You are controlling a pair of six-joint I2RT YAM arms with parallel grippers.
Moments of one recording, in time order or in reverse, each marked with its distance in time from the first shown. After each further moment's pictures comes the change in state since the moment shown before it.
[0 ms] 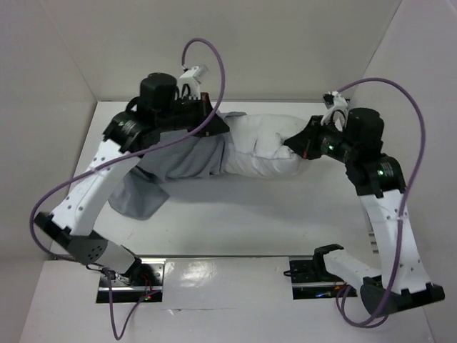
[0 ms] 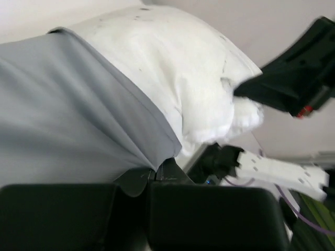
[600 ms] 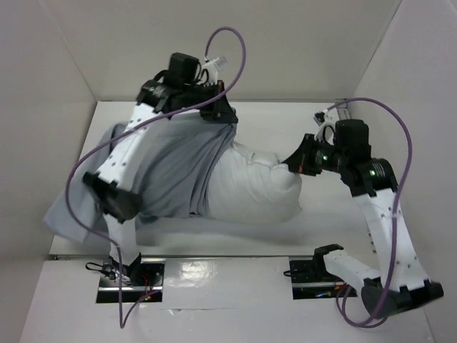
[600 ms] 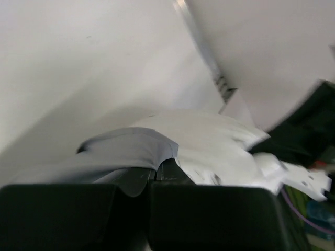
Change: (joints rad) left arm 0.094 0.333 0.428 -0.287 0.220 0.053; right arm 0.013 -0.058 -0.052 -0.257 -0.040 0.094
